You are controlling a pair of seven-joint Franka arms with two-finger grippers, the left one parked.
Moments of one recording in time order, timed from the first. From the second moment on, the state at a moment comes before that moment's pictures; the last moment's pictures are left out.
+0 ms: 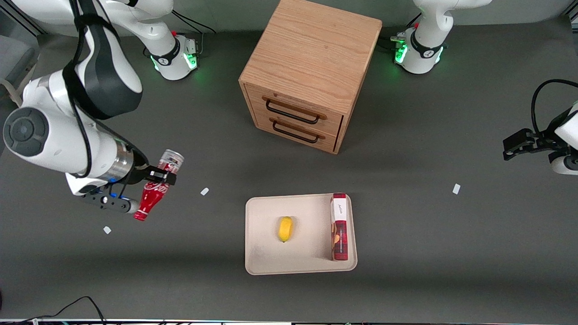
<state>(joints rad) 0.11 0.39 0.22 -1.34 0.04 1.68 0.54</state>
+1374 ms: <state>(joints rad) 0.27 1.05 0.28 -1.06 -0.02 2.16 0.45</state>
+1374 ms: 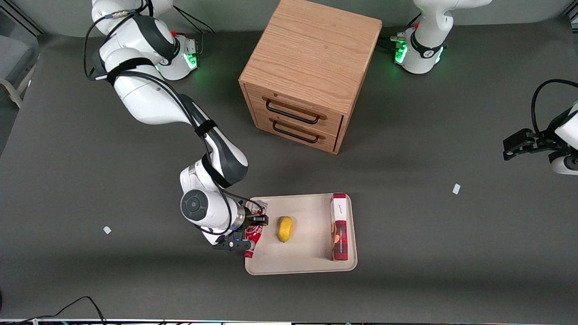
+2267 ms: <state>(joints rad) 0.28 1.09 0.27 -1.05 -0.04 2.20 0.43</state>
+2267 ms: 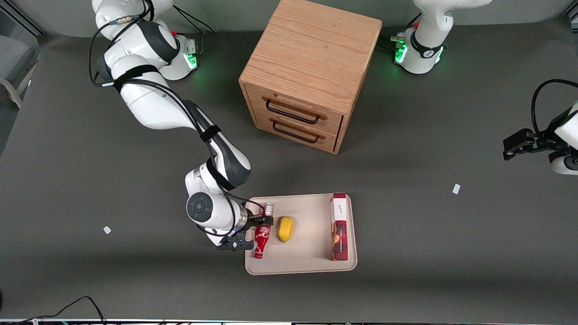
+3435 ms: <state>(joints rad) 0.13 0.61 0.26 -1.01 -0.05 1.59 0.43</state>
